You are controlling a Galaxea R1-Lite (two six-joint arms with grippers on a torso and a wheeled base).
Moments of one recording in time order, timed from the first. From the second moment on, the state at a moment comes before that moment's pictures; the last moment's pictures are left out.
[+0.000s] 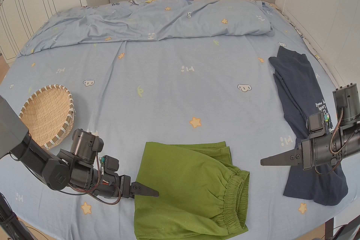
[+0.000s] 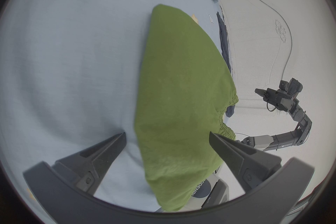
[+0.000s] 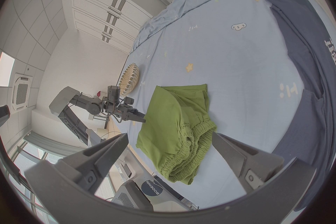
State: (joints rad) left arm -0.33 1.89 -0.58 -0.33 -0.65 -0.37; right arm 0.35 1.43 -0.74 0.05 0.57 0.27
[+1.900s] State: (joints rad) left arm -0.20 1.76 -1.27 0.52 -0.66 -0.25; right arm 0.29 1.42 -0.92 0.12 0.57 0.37
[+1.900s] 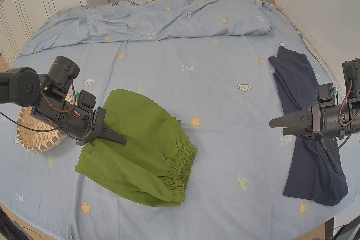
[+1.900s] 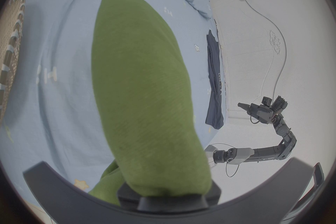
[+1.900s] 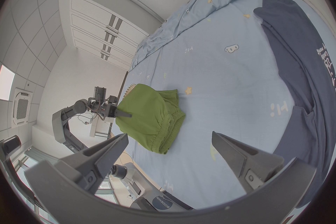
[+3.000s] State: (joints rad) left arm -0.19 1.75 -1.32 0.57 -0.65 -0.23; right arm 0.29 1.42 -0.92 0.12 0.57 0.37
